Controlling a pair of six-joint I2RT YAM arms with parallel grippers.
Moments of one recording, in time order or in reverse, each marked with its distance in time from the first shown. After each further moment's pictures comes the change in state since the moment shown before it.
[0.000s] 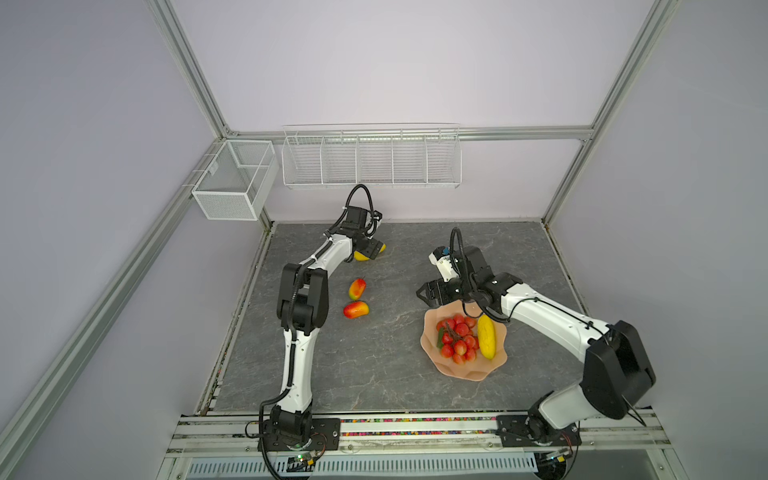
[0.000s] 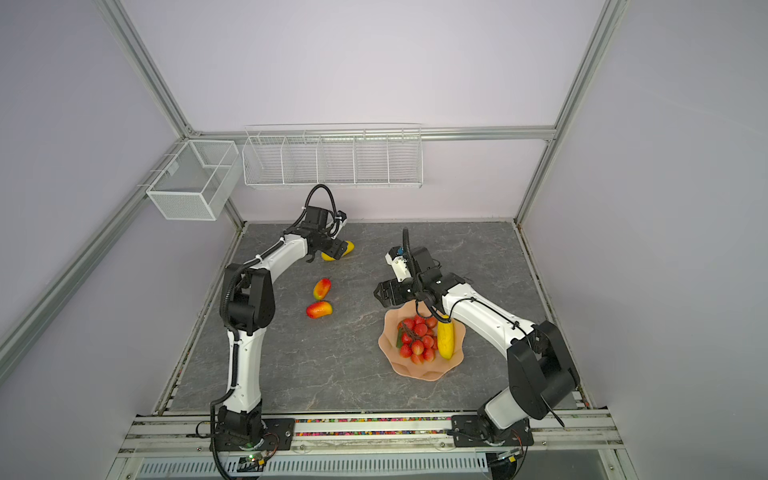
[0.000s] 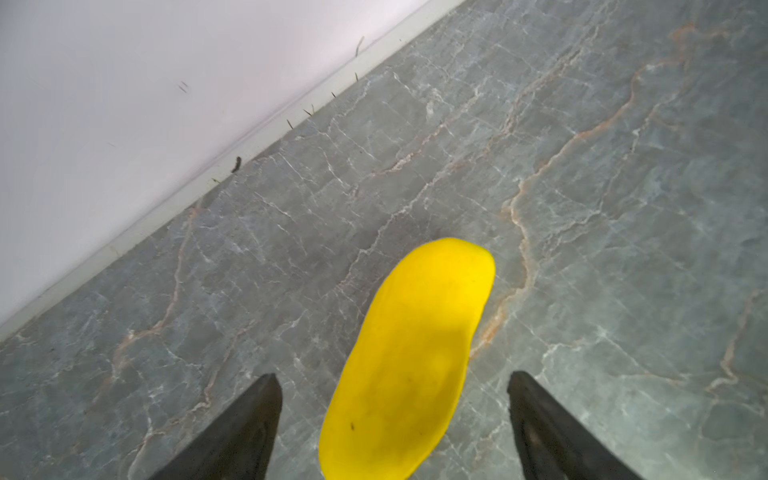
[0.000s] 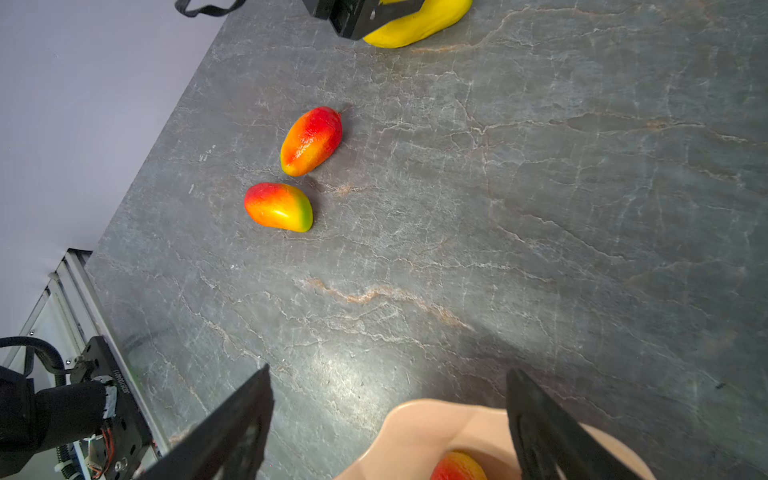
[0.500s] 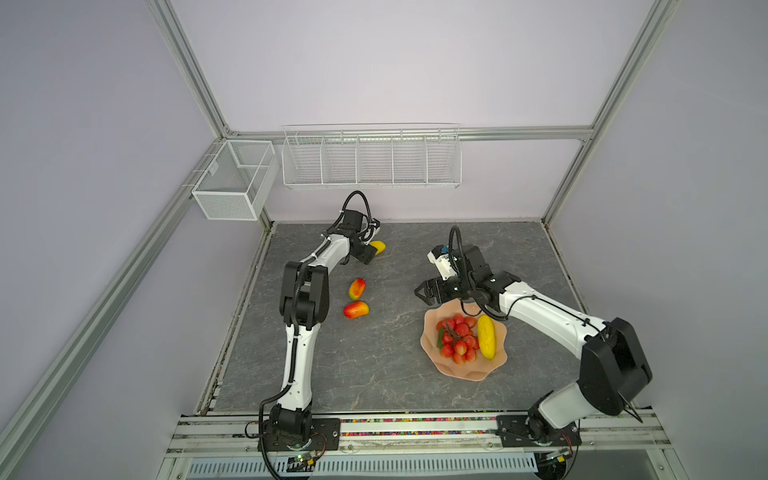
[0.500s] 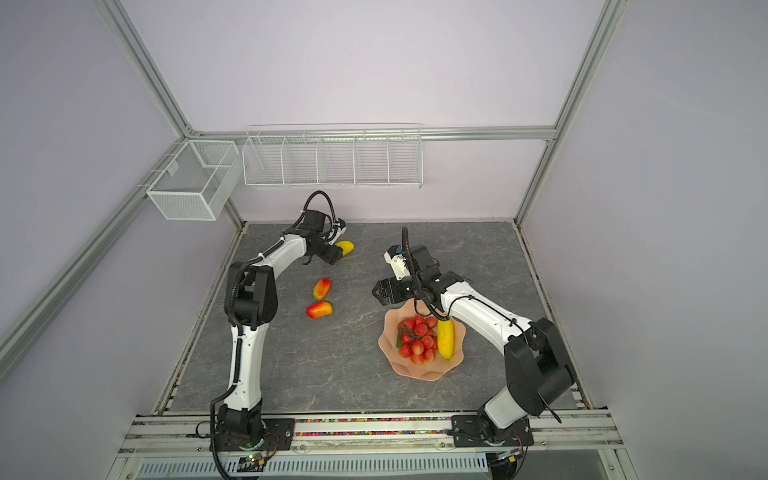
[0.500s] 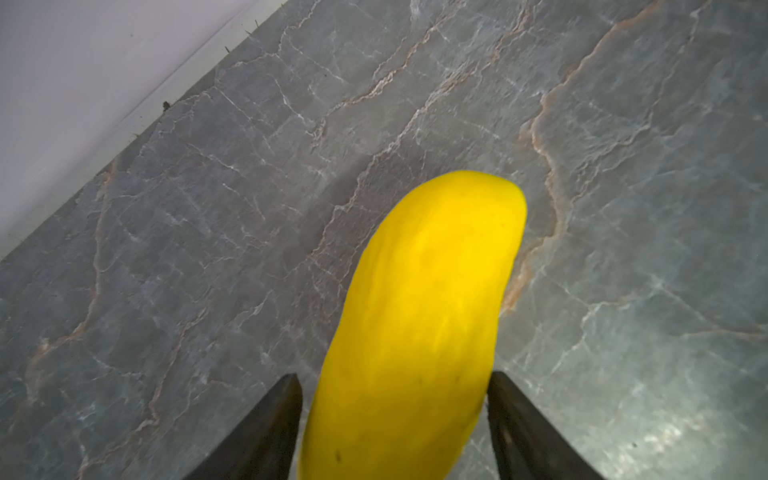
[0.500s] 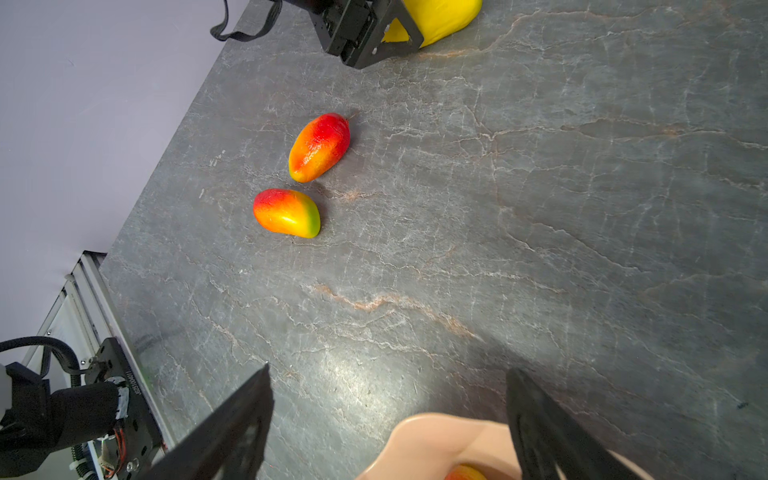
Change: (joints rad) left arm 0.036 0.095 0.072 -0.085 0.057 0.077; right arm -0.005 0.018 0.012 0.009 -0.022 0.011
